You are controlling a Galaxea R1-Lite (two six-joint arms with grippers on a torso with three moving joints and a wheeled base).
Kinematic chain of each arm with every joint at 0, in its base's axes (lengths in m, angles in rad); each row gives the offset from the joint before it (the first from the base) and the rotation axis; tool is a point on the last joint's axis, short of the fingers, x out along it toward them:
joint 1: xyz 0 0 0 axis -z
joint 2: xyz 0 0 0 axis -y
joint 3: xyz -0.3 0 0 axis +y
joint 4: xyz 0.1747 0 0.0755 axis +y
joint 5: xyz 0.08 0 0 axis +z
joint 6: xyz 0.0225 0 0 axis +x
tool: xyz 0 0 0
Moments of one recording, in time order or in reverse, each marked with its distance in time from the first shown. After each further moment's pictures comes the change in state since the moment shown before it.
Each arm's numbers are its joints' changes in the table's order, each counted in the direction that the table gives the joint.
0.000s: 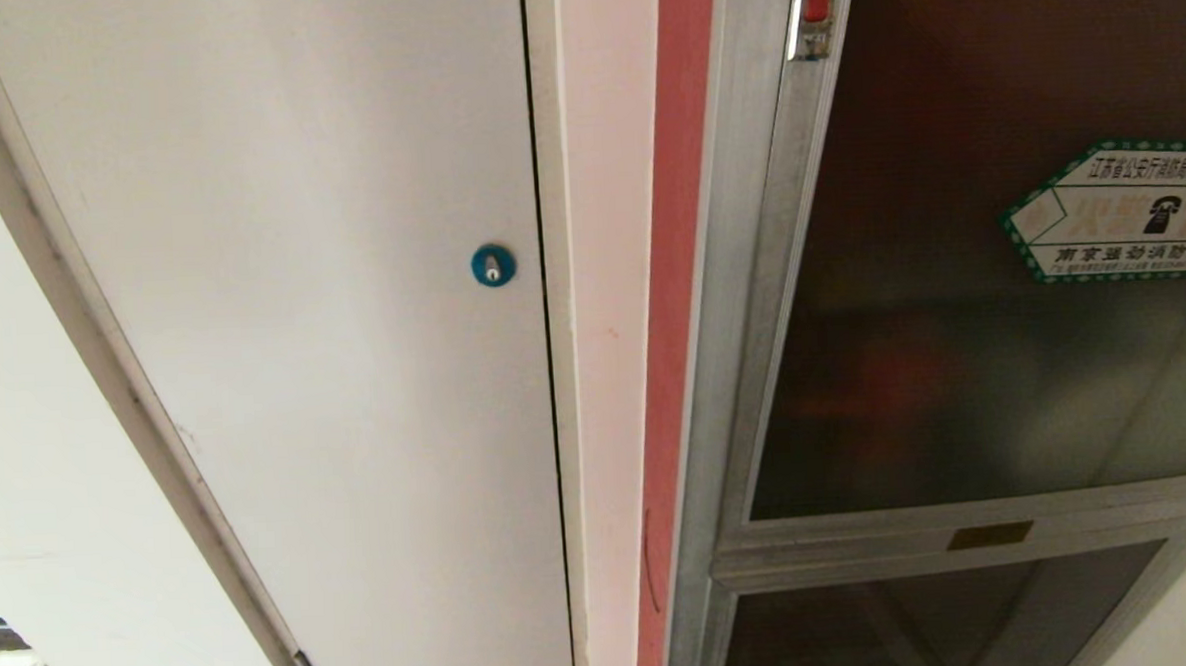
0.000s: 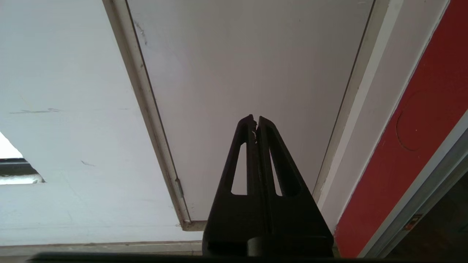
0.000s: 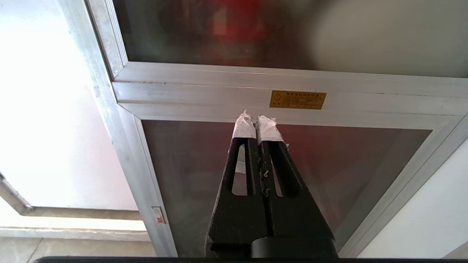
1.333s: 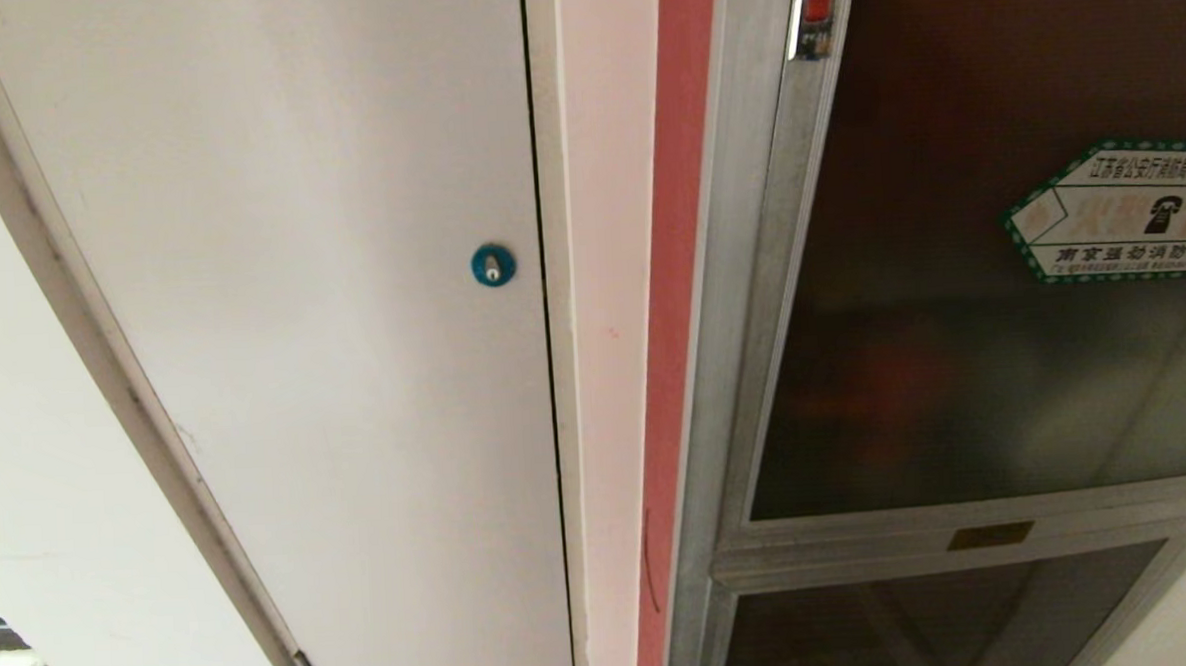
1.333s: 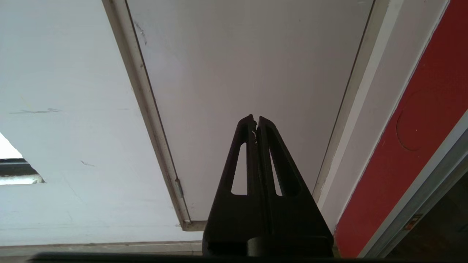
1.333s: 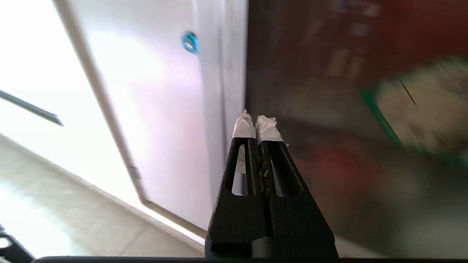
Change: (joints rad) left arm 0.000 0.000 0.000 0.000 0.001 0.000; right arm -0.034 -0.930 -1.114 0.163 0.447 0.050
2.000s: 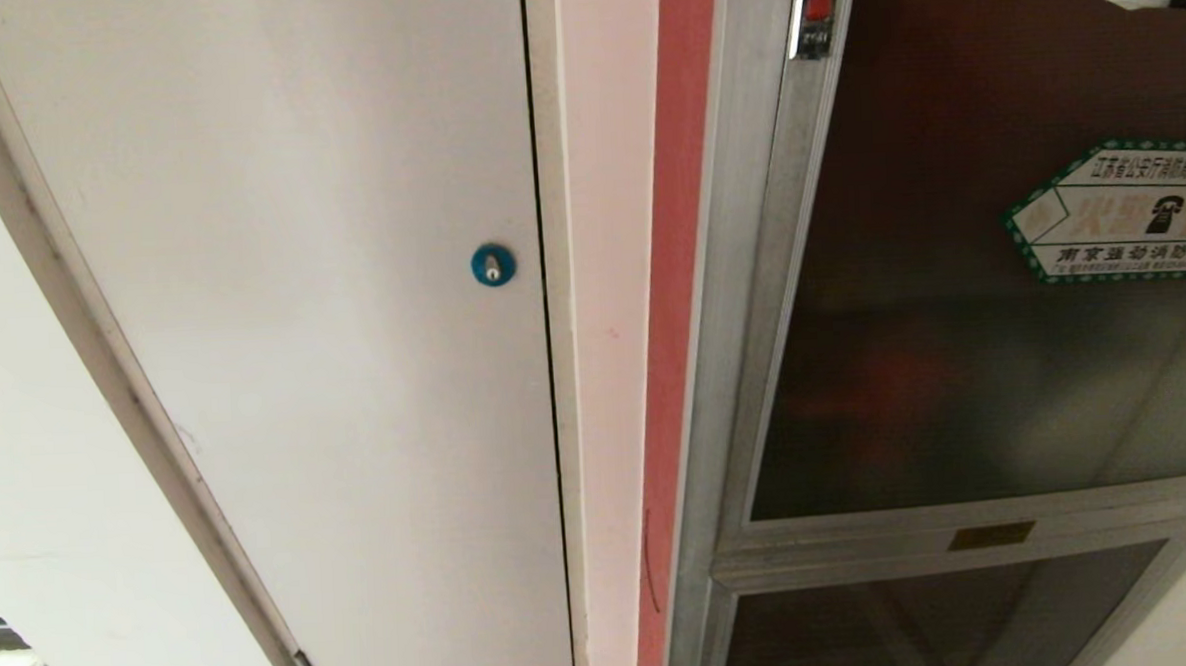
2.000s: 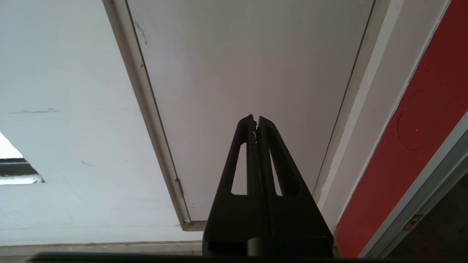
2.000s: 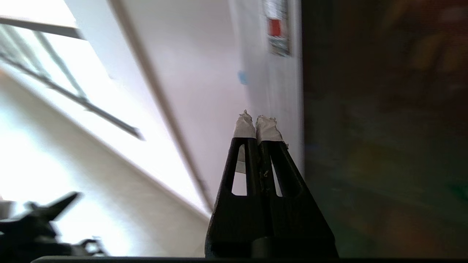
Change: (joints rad) left arm 0.000 0.000 0.000 0.000 0.000 0.000; right arm -0.165 -0.328 -0.436 0.096 0.027 0.215
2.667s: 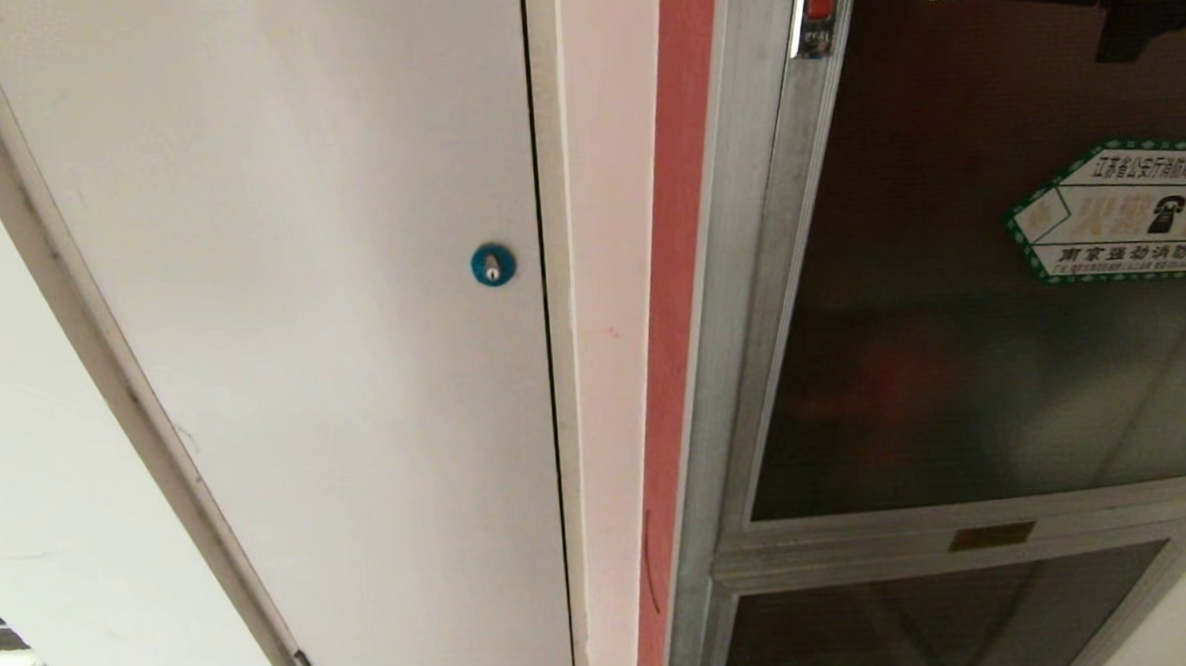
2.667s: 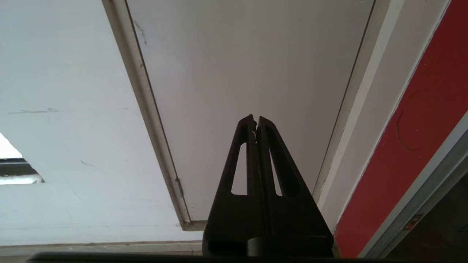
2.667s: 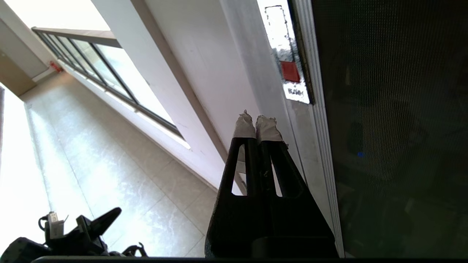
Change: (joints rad) left arm 0.000 0.000 0.000 0.000 0.000 0.000; right arm -0.032 -0.255 -0.236 -0.004 0.082 0.116
